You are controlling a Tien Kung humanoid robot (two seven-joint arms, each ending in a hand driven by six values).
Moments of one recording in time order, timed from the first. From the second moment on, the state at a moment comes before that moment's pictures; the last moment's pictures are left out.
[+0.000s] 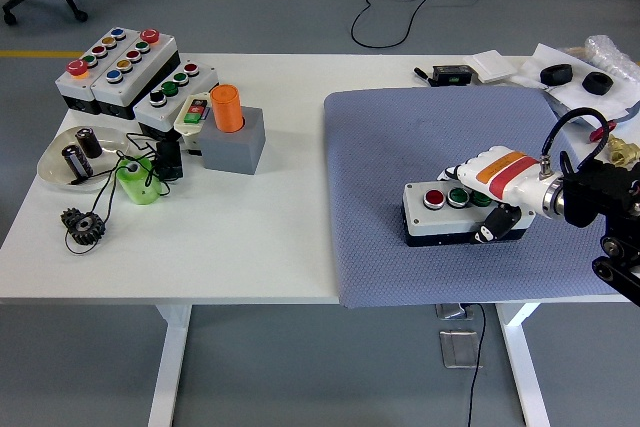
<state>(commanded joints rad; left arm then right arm) -0.12 0.09 -0.09 -0.18 0.22 0.33 0.06 0.77 -0.56 0.54 1.25 -2.07 0.11 0.06</state>
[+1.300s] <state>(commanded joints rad) -0.11 0.09 -0.09 -0.18 0.21 0.33 0.06 0.75 -0.59 0.60 1.38 -1.97 0.18 0.02</state>
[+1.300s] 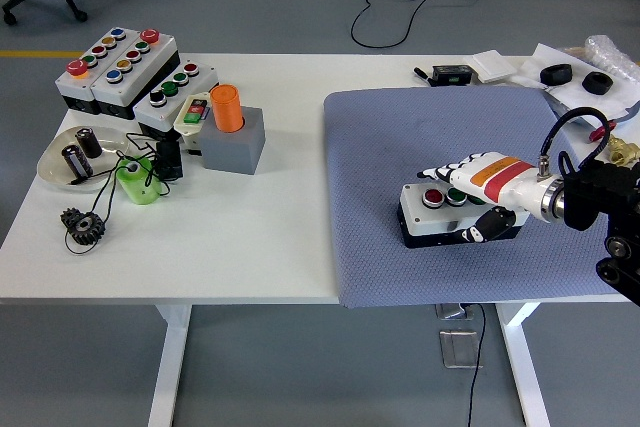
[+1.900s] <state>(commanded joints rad) -0.10 0.09 -0.07 -0.18 0.21 0.33 0.06 0.64 -0.69 0.76 1.60 -1.72 -0.04 -0.12</state>
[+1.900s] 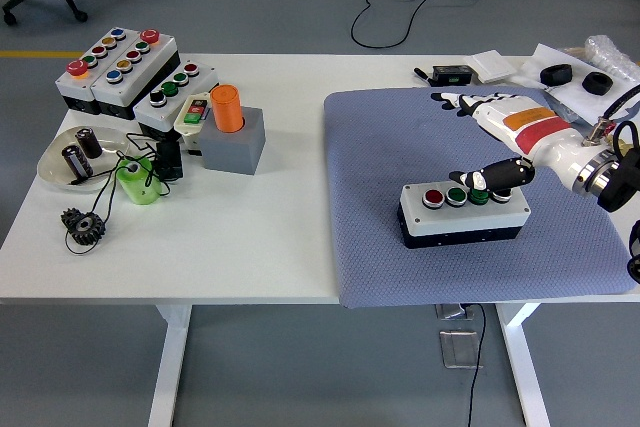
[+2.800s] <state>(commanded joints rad) -0.11 0.09 -0.09 -0.18 0.22 0.33 0.06 0.61 -0.71 0.71 1.58 -1.72 0.20 -0.20</state>
